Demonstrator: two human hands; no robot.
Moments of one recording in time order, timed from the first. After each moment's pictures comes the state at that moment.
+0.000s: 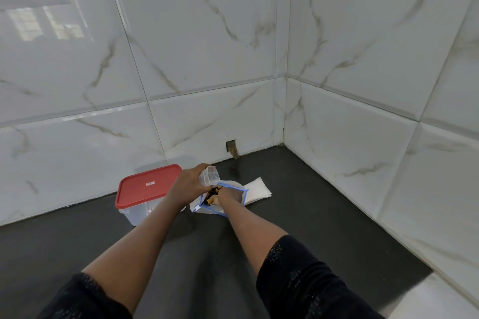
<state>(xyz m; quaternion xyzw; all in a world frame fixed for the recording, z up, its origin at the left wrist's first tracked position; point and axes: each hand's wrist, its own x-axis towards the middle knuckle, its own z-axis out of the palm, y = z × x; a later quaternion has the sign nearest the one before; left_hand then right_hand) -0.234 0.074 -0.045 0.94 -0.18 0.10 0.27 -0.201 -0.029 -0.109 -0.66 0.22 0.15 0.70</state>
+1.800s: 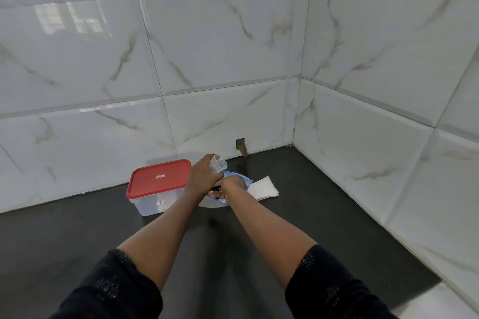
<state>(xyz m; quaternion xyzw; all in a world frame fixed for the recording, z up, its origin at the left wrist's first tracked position) -0.238 0.053 -0.044 0.92 -0.05 0.13 0.38 -0.220 -0.019 -0.076 -0.63 0.23 0.11 0.73</state>
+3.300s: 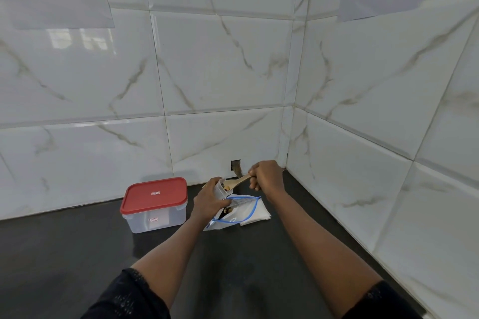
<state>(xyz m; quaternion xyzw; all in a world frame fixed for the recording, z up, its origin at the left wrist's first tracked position) -0.242 0.031 -0.062 0.89 -0.04 0.09 0.44 -0.252 -0.127 0.022 -0.78 0.08 -0.03 0.61</state>
